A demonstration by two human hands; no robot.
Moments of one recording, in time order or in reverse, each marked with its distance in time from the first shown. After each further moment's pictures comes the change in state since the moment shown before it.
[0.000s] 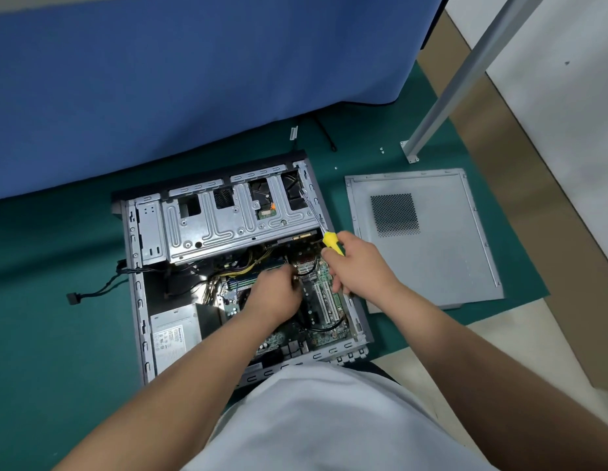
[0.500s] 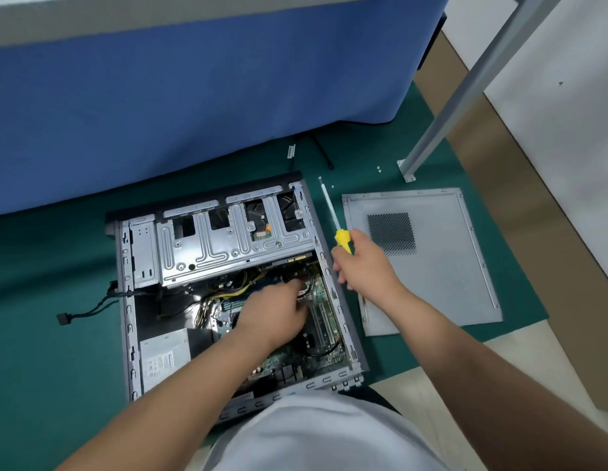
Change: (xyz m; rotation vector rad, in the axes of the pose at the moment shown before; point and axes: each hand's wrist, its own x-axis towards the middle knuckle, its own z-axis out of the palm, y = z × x) left_hand -0.005 0.020 -0.020 0.248 -0.015 0.163; right_hand 0.031 0.001 -0.022 0.122 0.121 0.032
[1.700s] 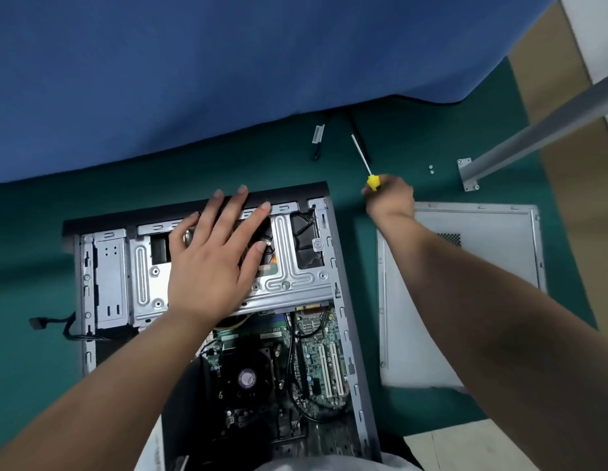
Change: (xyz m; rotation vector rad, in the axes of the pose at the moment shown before) left_hand 0.097 -0.106 -0.038 0.299 0.684 -0.012; right_hand 0.269 0.024 0.014 -0.443 0.239 0.240
